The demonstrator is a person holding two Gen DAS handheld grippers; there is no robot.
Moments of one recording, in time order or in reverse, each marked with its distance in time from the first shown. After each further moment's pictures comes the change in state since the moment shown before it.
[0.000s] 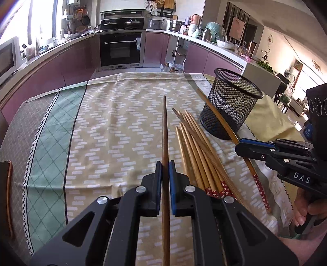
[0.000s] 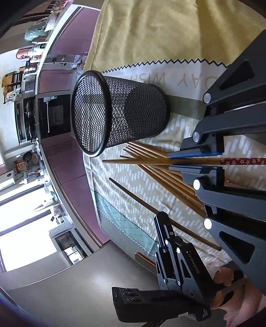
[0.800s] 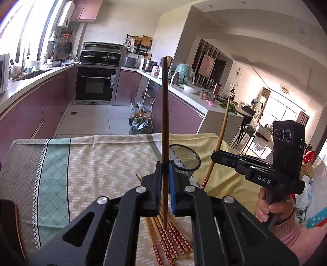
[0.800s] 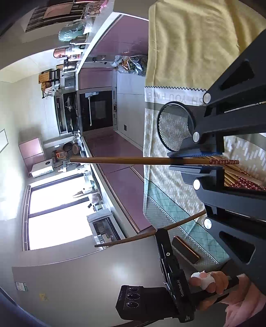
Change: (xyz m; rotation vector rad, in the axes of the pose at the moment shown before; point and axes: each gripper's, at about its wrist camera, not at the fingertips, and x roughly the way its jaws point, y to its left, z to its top) left arm -0.120 -0.016 0.067 0.006 -0.286 -0.240; right arm -0.088 -0.002 0.051 -0.075 -0.291 0.024
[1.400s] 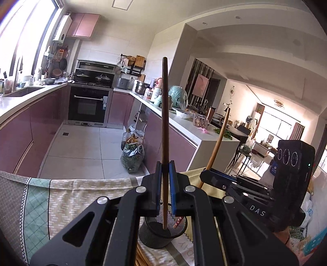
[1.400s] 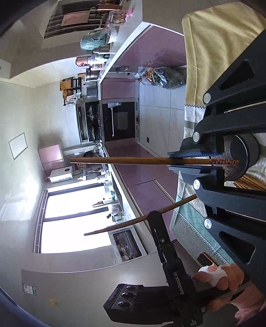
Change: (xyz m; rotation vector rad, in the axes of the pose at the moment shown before) left arm 0.058 -0.042 0.090 0.020 -0.132 -0.029; right arm 0.008 -0.031 0.059 -0.033 -0.126 -0.086
